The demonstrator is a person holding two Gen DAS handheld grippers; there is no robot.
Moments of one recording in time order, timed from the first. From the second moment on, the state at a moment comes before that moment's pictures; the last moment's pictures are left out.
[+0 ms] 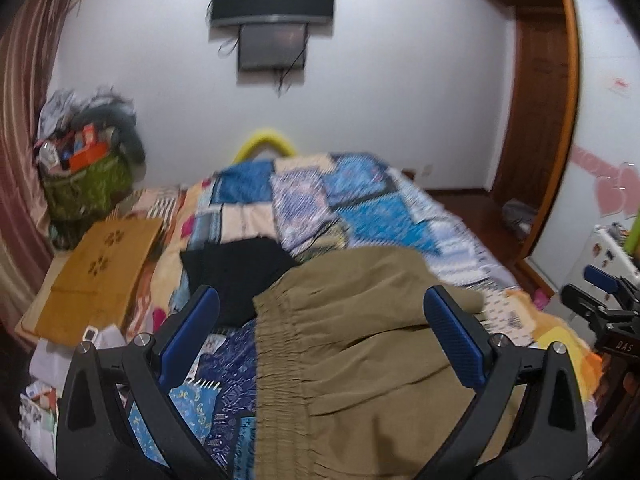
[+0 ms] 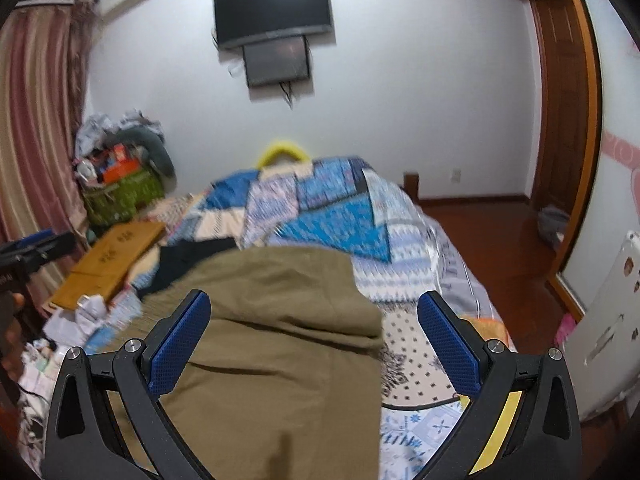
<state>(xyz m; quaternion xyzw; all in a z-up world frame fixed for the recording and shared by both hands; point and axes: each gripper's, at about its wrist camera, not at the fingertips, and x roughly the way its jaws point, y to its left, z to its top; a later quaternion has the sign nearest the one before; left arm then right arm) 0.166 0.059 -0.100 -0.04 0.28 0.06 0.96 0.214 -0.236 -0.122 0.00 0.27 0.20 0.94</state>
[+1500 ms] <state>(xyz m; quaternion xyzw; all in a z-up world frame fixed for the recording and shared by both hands) 0.277 0.118 -0.262 0.01 0.52 0.04 0.86 0.343 -0.258 -0.278 0.01 0.55 0.22 0.80</state>
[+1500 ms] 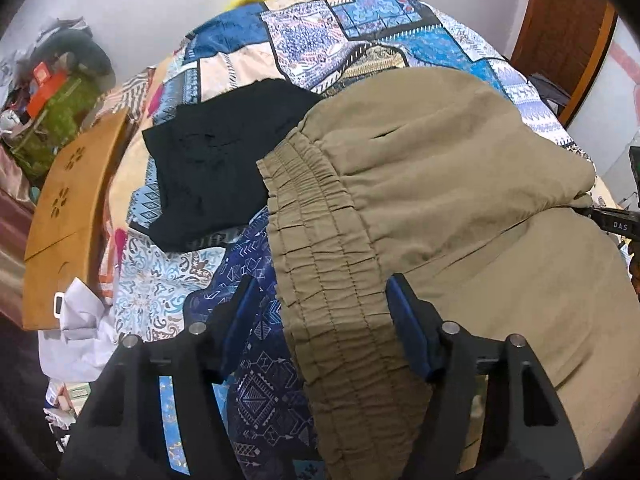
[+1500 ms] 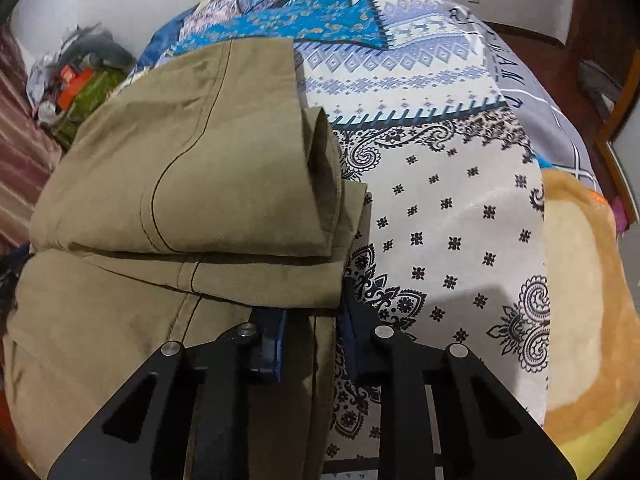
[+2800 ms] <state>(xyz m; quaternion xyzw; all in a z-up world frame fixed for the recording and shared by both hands) 0.314 0.126 -0.263 -0.02 0.51 -0.01 0.86 0.345 -0.224 -0.240 -0.02 0.44 0.24 0.87</state>
